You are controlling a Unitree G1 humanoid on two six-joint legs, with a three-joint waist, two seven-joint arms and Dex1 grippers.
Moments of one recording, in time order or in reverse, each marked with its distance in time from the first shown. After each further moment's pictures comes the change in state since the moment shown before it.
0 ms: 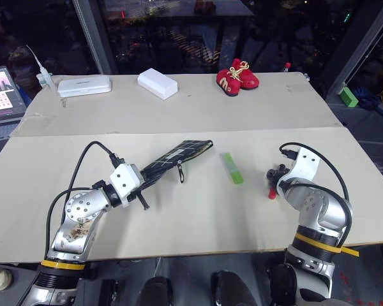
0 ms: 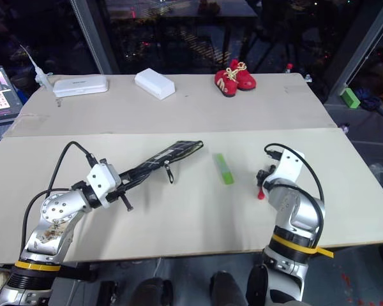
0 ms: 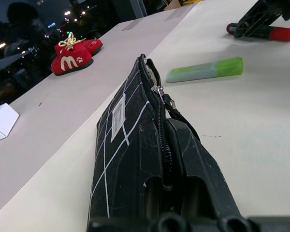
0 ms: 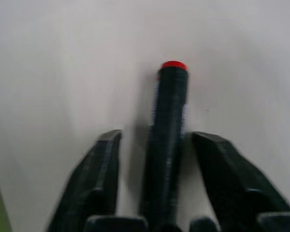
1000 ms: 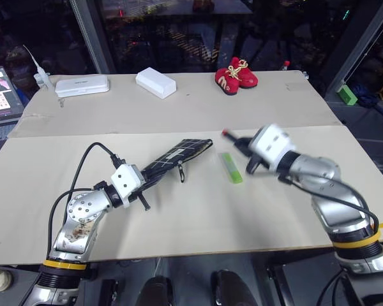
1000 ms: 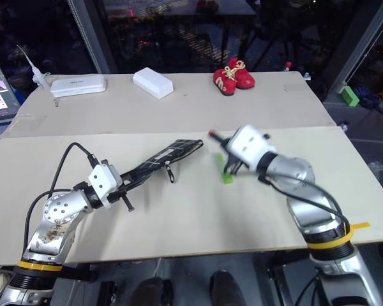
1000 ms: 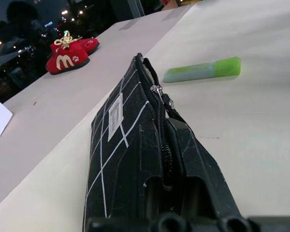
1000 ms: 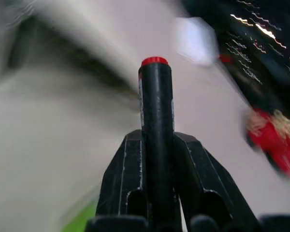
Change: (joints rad) left arm -0.008 -0.012 -0.005 0.015 0.000 -0.006 -0.004; right arm 0.057 -0.732 0.803 0.084 -0.342 -1.214 0.772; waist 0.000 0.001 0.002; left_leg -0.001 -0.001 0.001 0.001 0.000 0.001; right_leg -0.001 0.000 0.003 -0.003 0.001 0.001
